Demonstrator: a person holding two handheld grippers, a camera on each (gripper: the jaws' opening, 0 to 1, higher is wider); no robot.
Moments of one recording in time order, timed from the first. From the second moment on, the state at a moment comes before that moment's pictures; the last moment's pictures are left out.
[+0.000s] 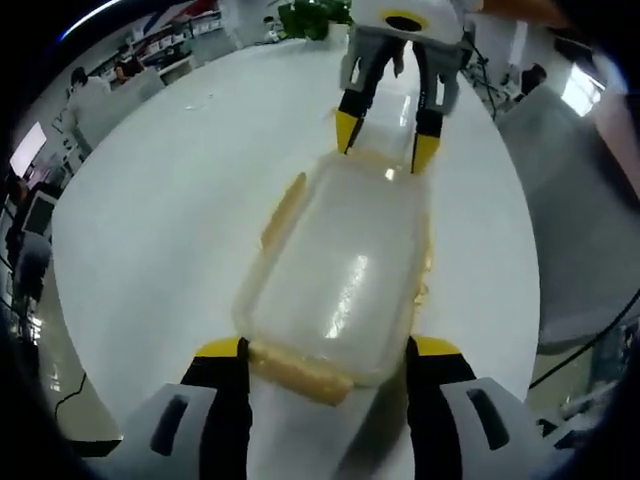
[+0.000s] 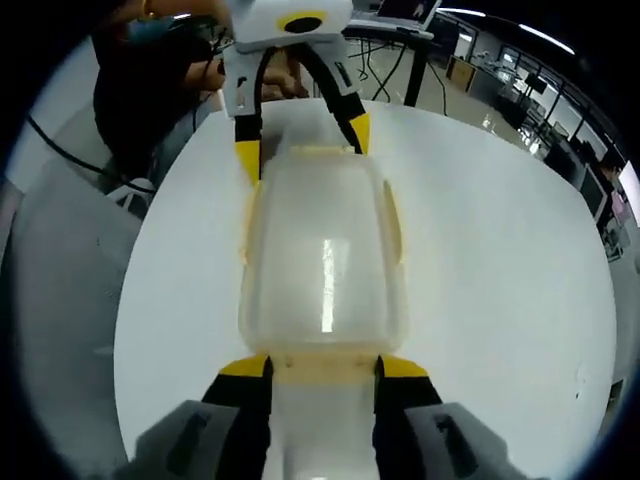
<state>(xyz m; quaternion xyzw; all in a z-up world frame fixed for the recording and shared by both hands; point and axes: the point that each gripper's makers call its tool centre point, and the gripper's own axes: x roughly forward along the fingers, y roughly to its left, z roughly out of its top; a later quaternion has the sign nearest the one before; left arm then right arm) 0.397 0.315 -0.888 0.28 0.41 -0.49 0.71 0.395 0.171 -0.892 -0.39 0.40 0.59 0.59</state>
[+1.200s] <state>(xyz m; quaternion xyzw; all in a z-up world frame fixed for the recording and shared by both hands) 0.375 0.324 -0.887 0.34 0.41 -0.55 0.64 0.378 0.162 -0.890 -0.41 0.38 0.61 0.56</state>
